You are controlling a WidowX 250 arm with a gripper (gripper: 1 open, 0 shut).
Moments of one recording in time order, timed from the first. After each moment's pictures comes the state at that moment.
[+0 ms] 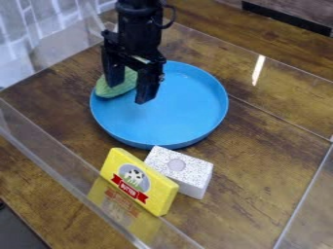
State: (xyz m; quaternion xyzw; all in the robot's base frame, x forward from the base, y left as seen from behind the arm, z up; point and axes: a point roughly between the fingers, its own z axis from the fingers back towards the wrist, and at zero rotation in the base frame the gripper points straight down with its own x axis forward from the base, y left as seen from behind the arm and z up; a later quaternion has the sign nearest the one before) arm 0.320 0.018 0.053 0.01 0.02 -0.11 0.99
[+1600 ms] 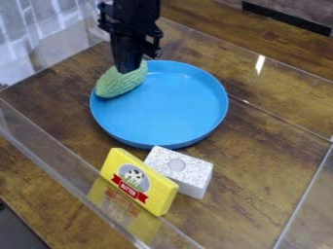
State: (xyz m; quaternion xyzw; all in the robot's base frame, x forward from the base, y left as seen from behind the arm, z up) arm 0.319 0.019 0.091 0.02 -0.01 -0.14 0.99
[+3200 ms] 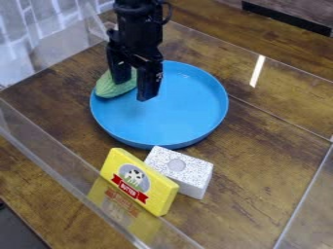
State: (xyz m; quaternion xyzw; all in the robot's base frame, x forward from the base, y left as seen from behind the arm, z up) arm 0.330 0.018 0.056 -0.01 -0.02 -0.17 0.98
